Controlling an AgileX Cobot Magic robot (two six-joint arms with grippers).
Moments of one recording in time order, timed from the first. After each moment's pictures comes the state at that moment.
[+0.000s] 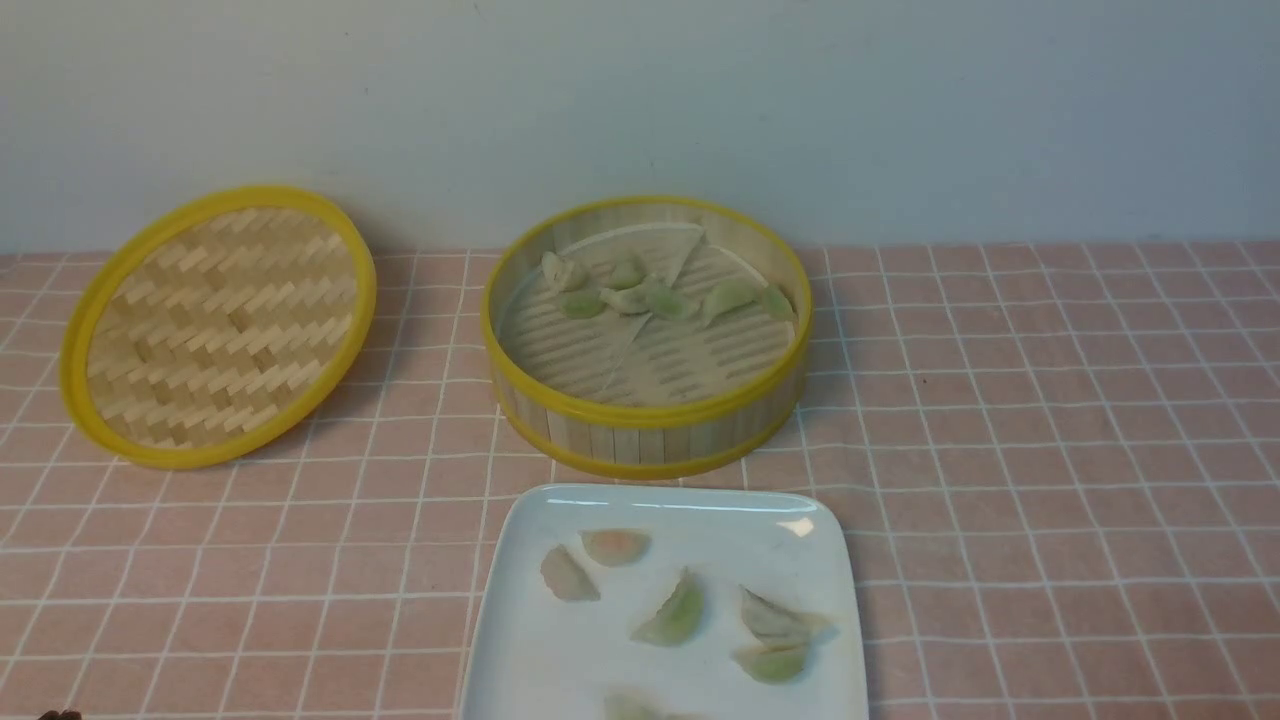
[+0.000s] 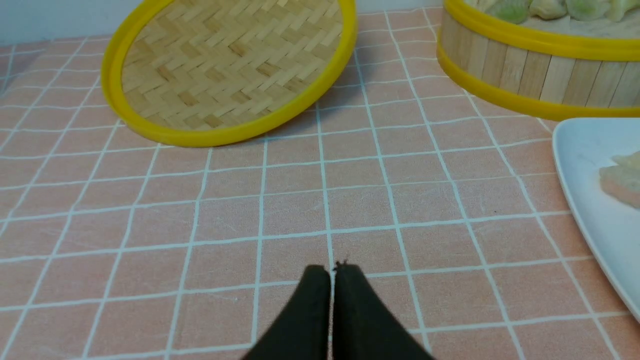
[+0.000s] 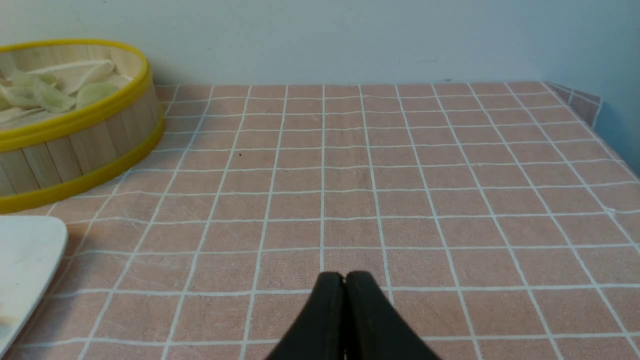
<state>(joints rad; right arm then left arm) 0.02 -0.01 0.02 -0.11 0.39 0.17 -0.04 -0.01 0.03 -0.02 0.38 0.01</state>
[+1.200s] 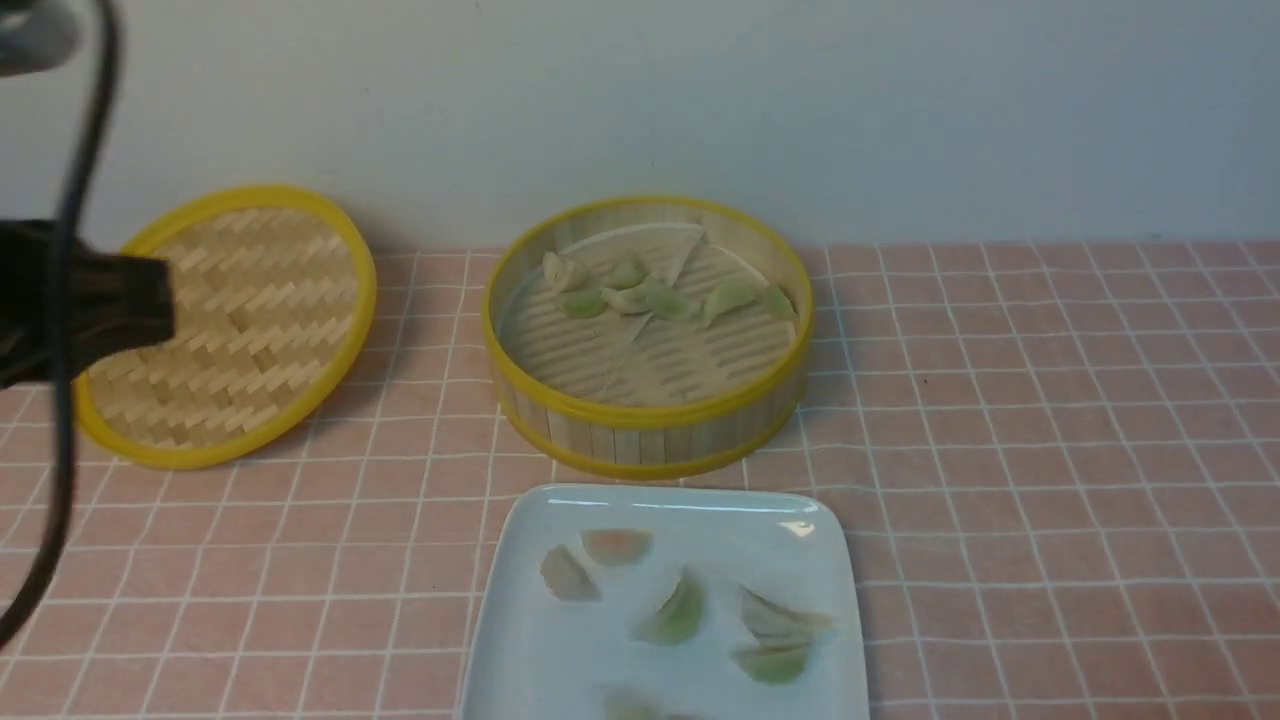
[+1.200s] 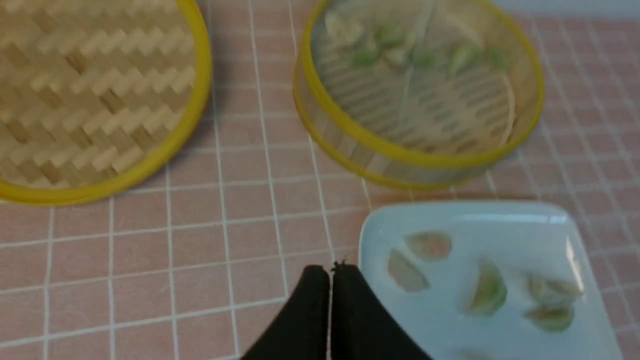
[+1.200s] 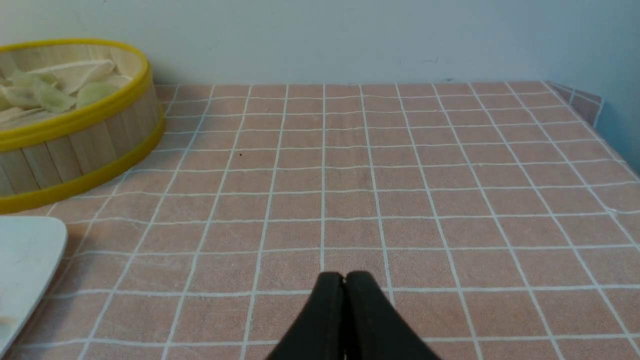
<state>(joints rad) 0.02 -0.01 0.02 -0.11 0.39 0.17 -0.04 1.11 -1.13 -0.33 0.94 0.14</state>
